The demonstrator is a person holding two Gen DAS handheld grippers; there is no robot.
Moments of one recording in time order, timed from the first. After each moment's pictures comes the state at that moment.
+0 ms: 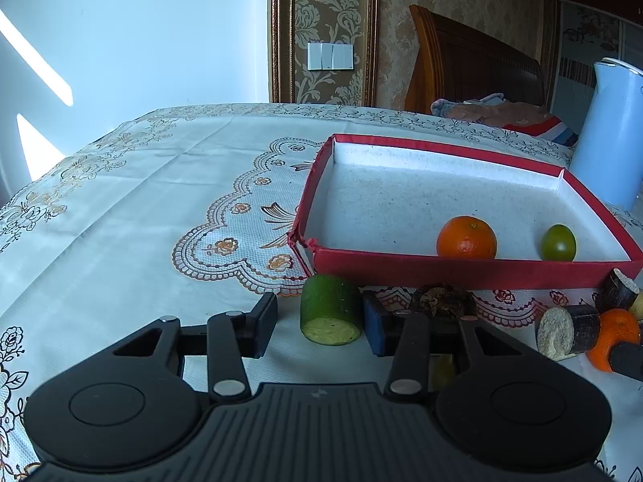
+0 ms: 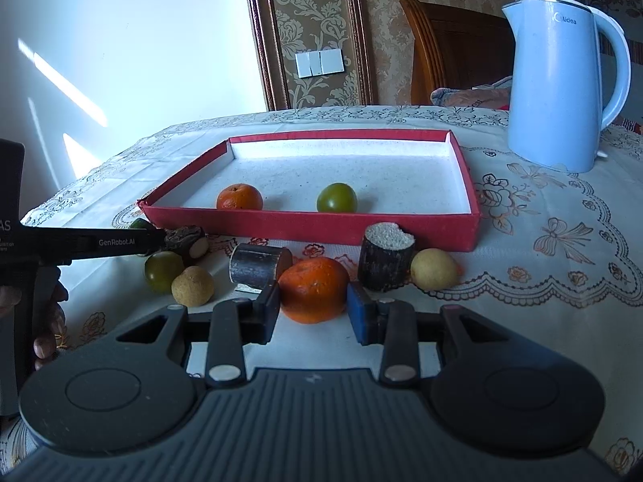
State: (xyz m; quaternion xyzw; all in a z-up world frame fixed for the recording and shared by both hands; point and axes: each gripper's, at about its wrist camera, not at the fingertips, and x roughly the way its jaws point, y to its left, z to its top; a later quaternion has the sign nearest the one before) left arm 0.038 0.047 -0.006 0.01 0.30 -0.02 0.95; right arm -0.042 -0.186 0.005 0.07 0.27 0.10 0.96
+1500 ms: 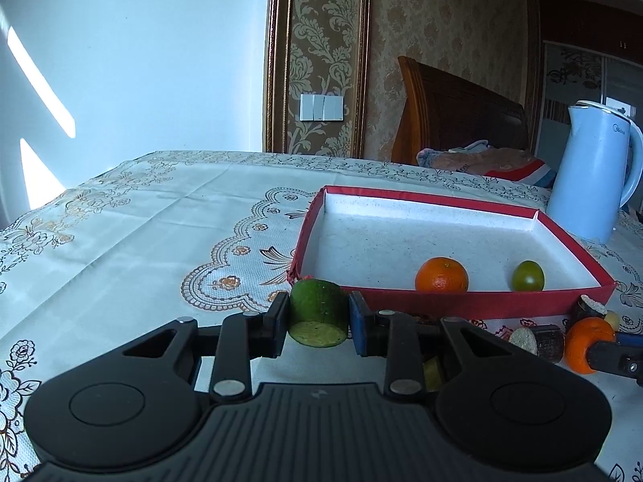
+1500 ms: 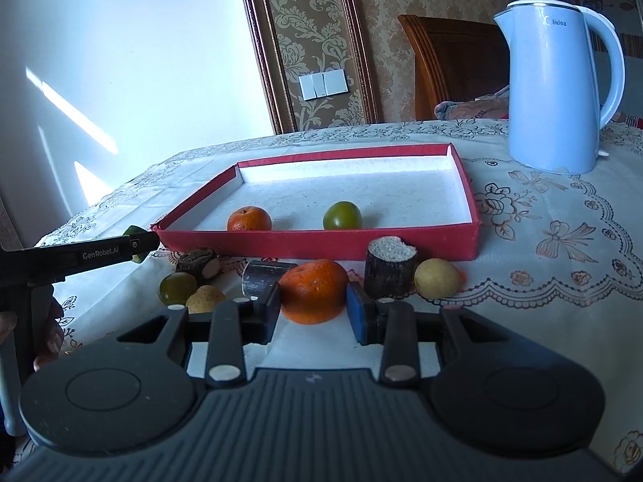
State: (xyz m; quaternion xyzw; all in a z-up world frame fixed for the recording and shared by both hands) left arm 0.007 0.052 0.008 0.00 0.23 -0.04 0.97; right arm -0.051 -0.193 0.007 0.10 0.24 0.11 0.96
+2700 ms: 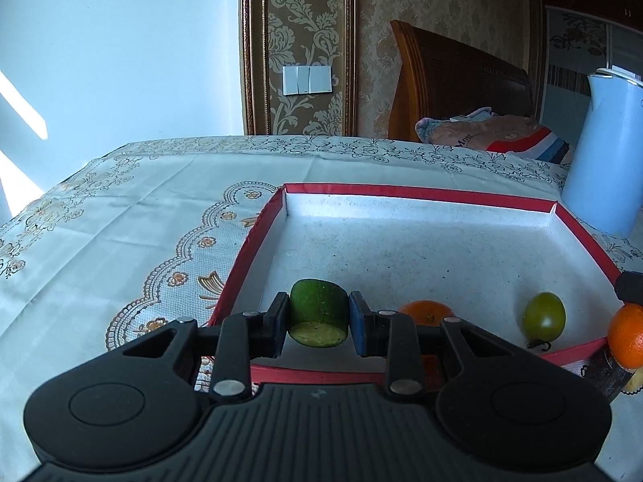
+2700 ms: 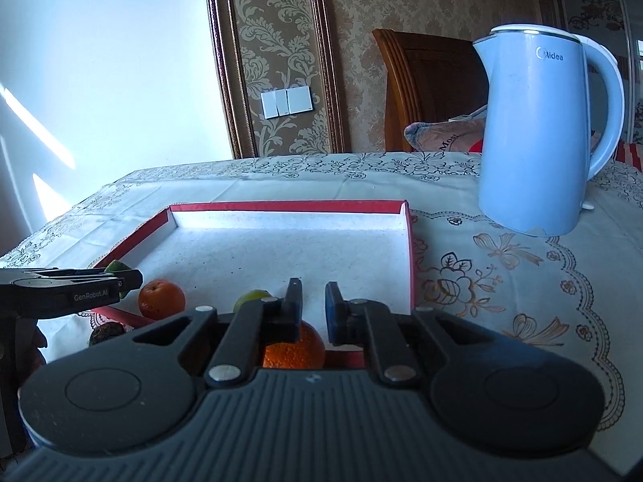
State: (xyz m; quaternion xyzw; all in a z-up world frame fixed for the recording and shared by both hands) left arm 0.085 0.003 0.010 0.02 0.27 -0.04 0.96; right arm 0.027 -0.234 0.032 0.07 0.22 0.07 0.97
